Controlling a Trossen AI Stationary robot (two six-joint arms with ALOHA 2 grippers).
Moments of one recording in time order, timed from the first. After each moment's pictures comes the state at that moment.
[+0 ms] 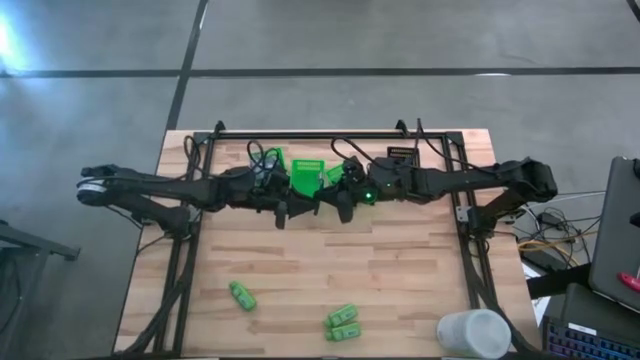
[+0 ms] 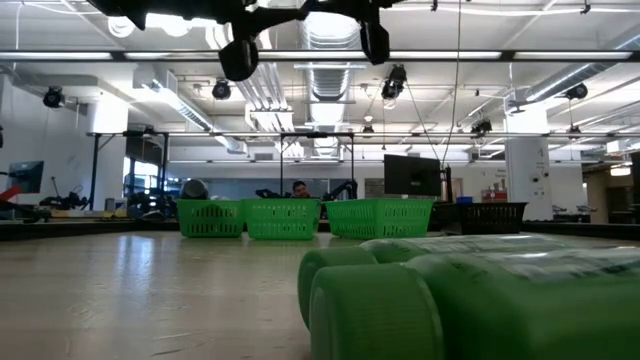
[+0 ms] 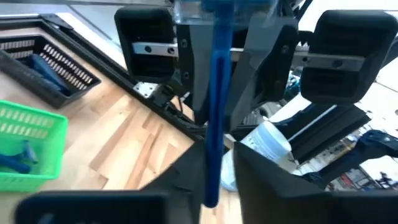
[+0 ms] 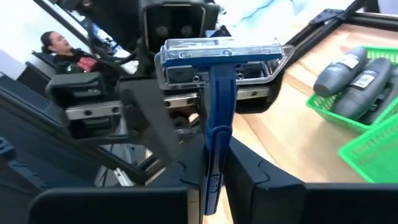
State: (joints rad) left arm 0.02 1.19 0.78 0.36 0.06 -0.71; right arm -0.02 1.49 1.16 0.10 0.00 0.75
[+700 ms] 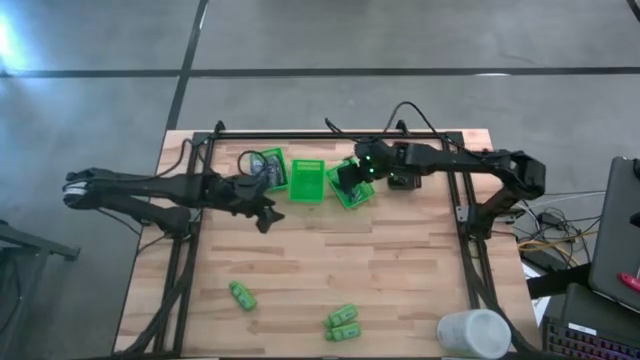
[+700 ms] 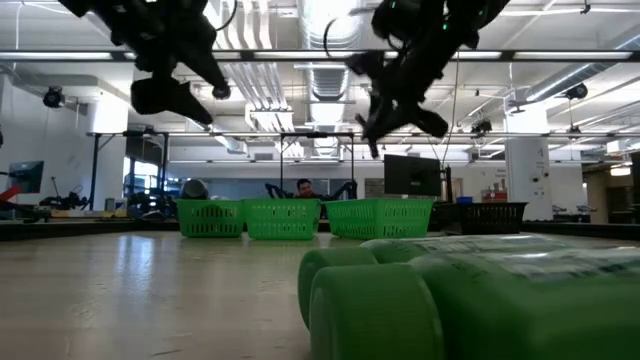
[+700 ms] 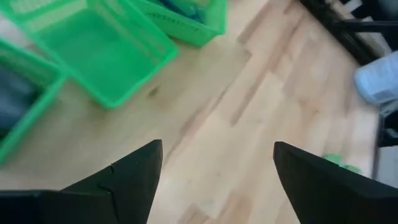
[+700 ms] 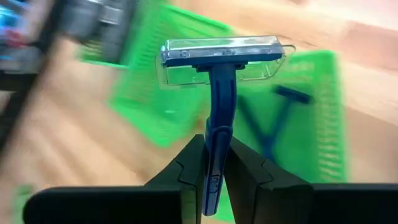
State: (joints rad) left arm 0.02 1.02 0.79 -0.47 -0.09 -0.70; right arm -0.29 1.56 1.16 -0.45 0.05 0.86
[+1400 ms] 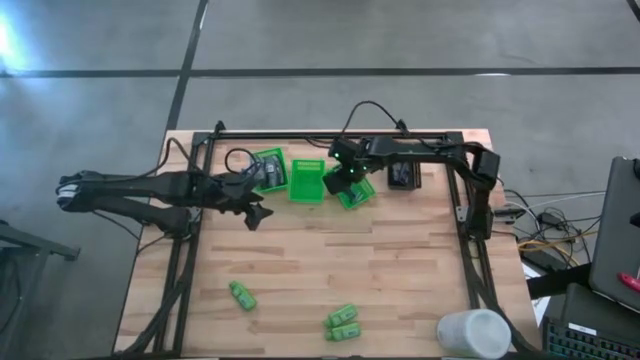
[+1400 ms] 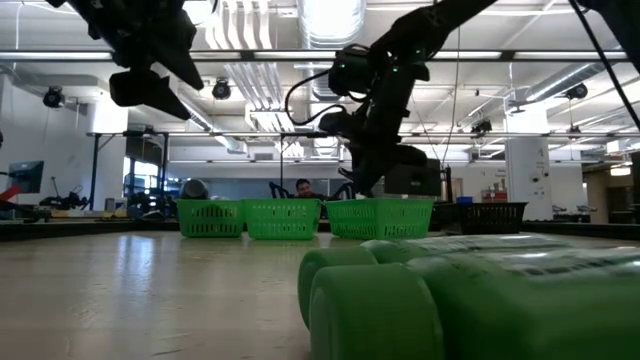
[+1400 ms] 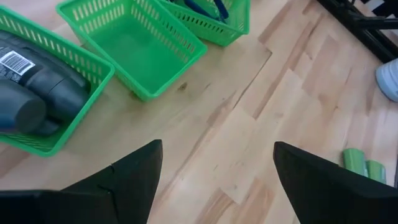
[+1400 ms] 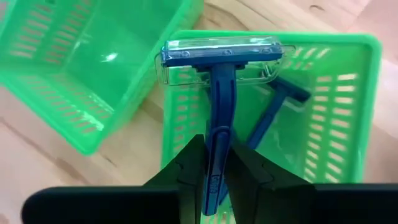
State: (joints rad) left arm 0.02 0.90 0.78 -0.62 -0.15 -0.68; right arm -0.35 1.91 1.44 -0.72 -0.02 0.68
